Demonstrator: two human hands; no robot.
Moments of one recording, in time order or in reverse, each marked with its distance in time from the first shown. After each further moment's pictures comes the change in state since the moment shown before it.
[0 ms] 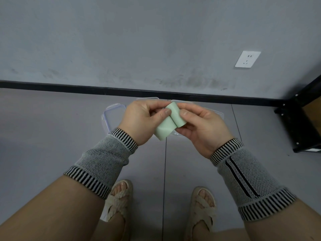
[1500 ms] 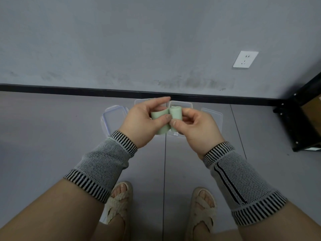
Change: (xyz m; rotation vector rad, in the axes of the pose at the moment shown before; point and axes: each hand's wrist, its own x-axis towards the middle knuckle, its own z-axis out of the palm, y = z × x) left_hand 0.000 0.005 0.005 -0.076 -0.031 -0.116; right_hand -0.001 0.007 0.003 -0.488 0.084 -0.209
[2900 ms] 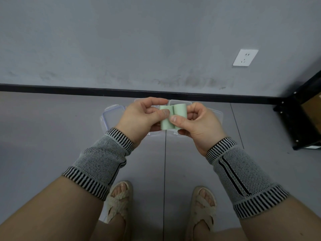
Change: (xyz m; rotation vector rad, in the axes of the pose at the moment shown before) left_hand 0.002 0.001 -0.002 -0.405 -0.060 -0.229; right_hand 0.002 -0.005 -0.004 0.233 0.029 0.109
